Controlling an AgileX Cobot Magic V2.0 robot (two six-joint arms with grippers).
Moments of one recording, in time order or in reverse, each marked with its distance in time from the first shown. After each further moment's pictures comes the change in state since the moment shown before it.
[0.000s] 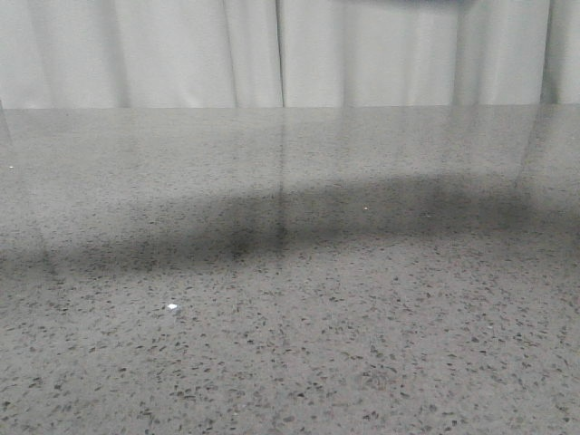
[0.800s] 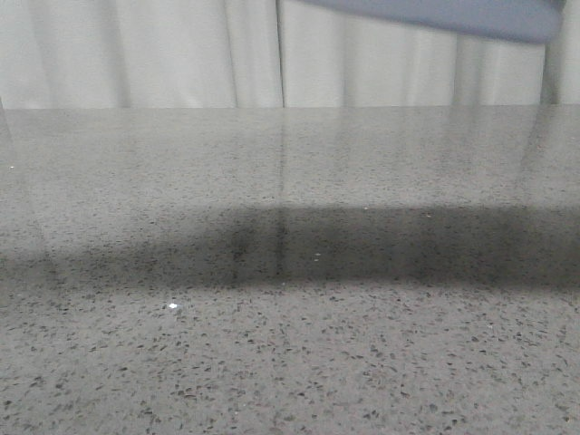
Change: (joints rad) left arm -0.008 0.039 0.000 -0.014 0.039 0.038; right arm -0.268 -0.156 -0.002 -0.013 0.140 -0.128
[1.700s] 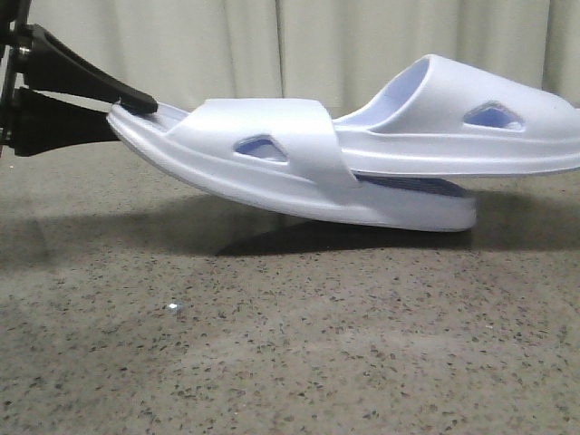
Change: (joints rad) left arm 0.010 0.437 0.000 -0.076 -0.038 0.221; right arm 0.000 0.000 0.000 -0.009 0.068 -0.012
